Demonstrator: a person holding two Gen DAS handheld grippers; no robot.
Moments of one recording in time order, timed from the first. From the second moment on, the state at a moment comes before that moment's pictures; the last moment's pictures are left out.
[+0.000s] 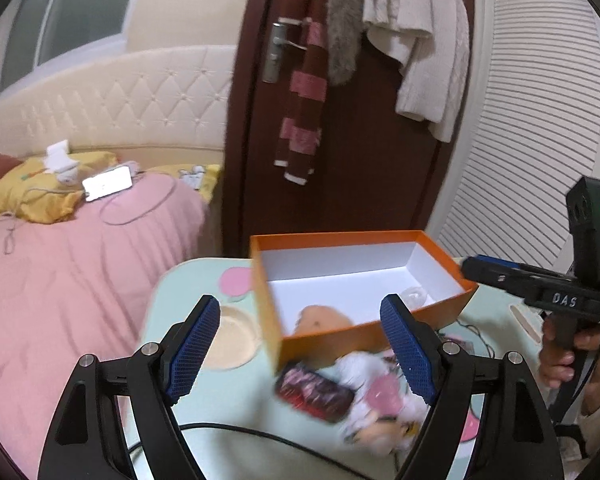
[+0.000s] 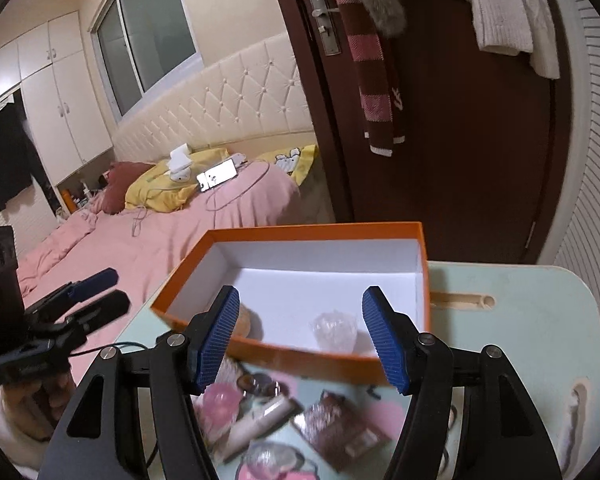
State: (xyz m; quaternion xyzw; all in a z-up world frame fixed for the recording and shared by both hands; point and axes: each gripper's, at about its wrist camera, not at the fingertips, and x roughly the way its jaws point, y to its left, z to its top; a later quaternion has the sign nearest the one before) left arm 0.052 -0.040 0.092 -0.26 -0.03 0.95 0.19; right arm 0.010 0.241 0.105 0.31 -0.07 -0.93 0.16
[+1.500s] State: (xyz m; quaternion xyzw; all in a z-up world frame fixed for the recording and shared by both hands) left arm 0.082 0.010 0.033 -0.36 -0.02 0.90 0.24; right arm 0.075 0.245 0.057 0.39 -0.07 -0.91 0.15
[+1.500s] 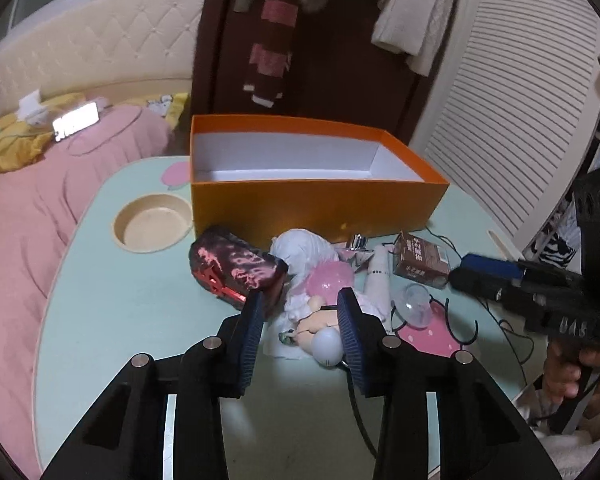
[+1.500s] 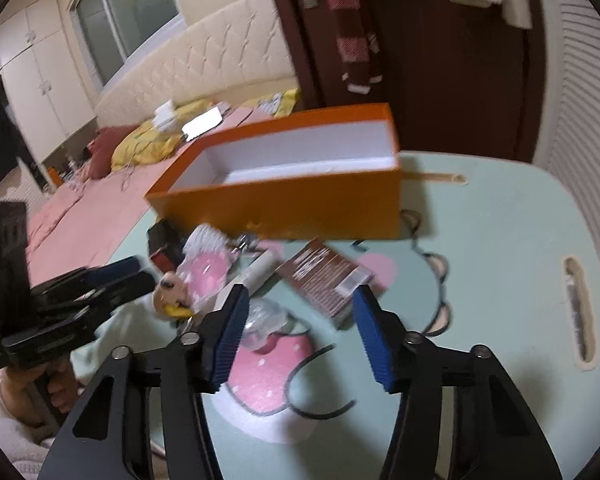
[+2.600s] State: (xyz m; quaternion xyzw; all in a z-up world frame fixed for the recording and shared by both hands) left arm 0.099 0.015 0.049 -0.34 -0.02 0.89 0.29; right arm 0.070 0.208 0.045 0.39 -0.01 -0.90 0.18
